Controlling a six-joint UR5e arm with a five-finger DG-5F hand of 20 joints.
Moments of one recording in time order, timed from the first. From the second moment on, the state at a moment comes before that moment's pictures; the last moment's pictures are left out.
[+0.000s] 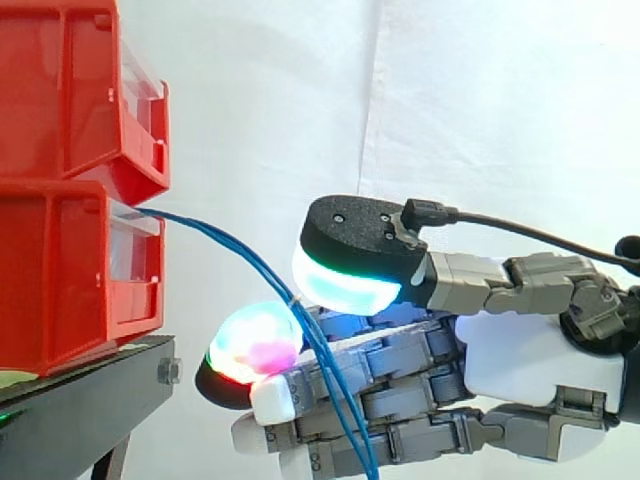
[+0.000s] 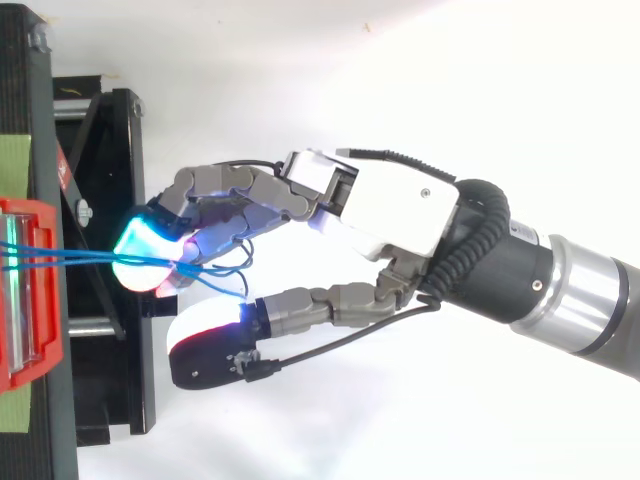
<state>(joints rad) 0.24 -2.36 -1.28 -2.47 -0.97 -0.18</state>
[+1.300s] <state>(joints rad) 0.22 -2.36 -1.25 -2.52 -0.98 -0.14</state>
